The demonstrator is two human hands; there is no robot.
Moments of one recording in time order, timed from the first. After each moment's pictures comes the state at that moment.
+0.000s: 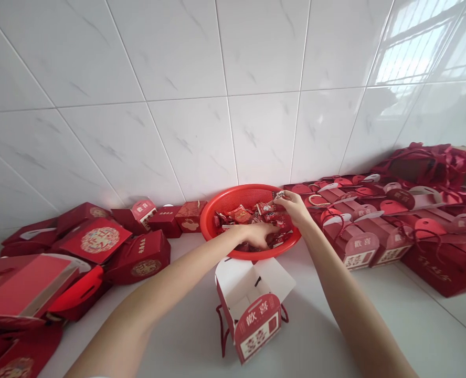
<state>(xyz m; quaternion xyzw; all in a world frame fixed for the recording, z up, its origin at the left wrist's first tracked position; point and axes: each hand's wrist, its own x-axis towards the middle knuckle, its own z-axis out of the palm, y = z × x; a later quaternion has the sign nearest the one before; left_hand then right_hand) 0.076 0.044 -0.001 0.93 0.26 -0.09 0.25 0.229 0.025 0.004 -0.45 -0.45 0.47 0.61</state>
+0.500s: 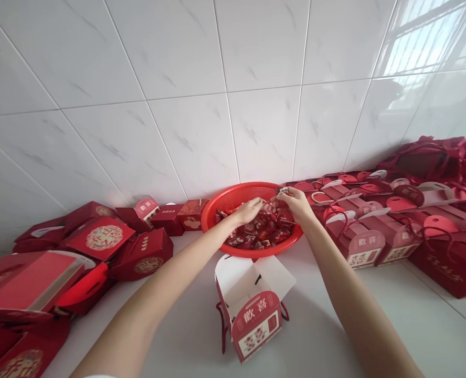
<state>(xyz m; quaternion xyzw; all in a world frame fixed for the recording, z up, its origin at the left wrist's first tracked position) 0.061 0.082 -0.013 0.81 0.42 0.23 0.34 0.230 0.030 0.001 -0.44 -0.43 0.47 0.63</state>
